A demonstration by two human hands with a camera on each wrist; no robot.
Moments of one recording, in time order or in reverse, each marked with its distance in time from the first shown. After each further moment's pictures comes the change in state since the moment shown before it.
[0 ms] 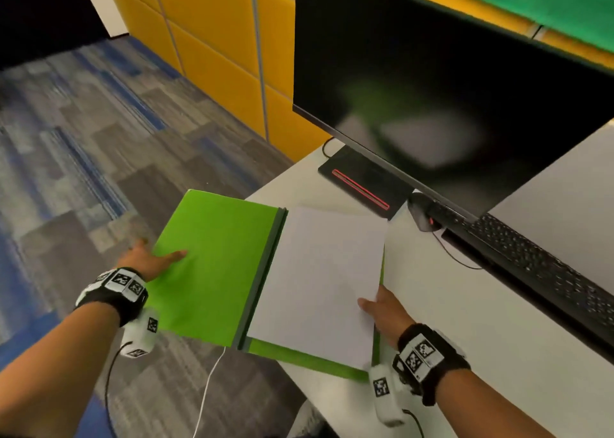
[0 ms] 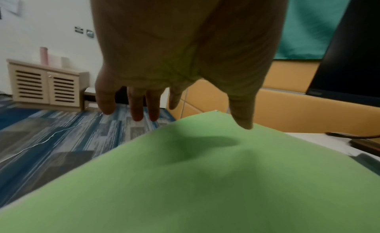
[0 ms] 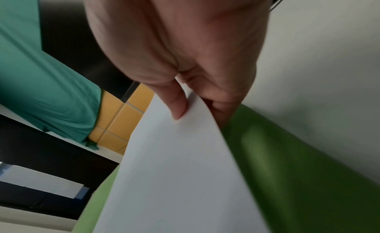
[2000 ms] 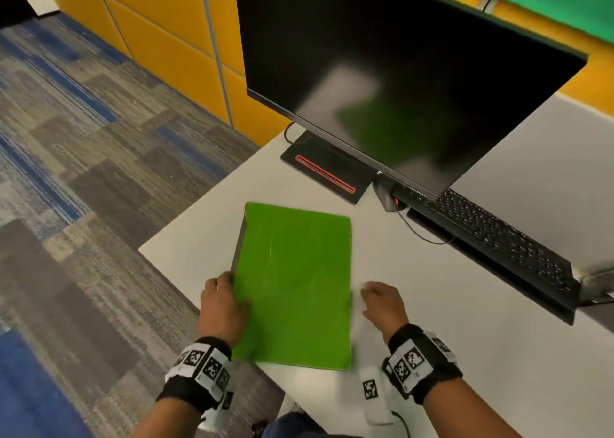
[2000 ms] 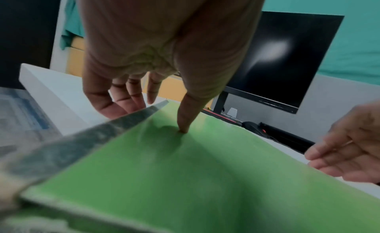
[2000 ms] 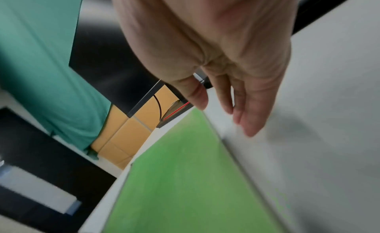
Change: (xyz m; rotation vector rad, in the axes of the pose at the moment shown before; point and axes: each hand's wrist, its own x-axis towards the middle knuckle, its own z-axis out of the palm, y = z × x) left_hand -0.159 0.078 0.137 0.038 -0.070 0.385; right_hand 0.002 0.031 -0.032 0.017 0.315 0.144
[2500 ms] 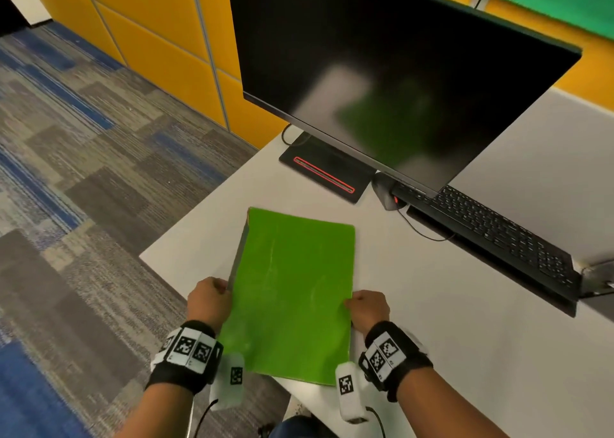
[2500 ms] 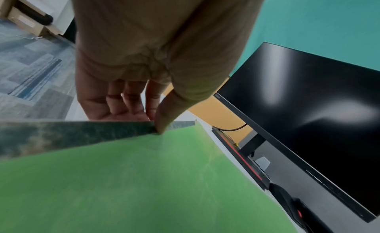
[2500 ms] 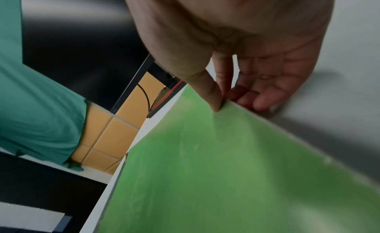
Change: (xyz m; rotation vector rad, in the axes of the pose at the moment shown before) left_hand 0.031 -0.007 -0.025 -0.207 -0.021 -0.194; right_hand -0.010 -0.004 0.030 -0.158 0.027 0.050
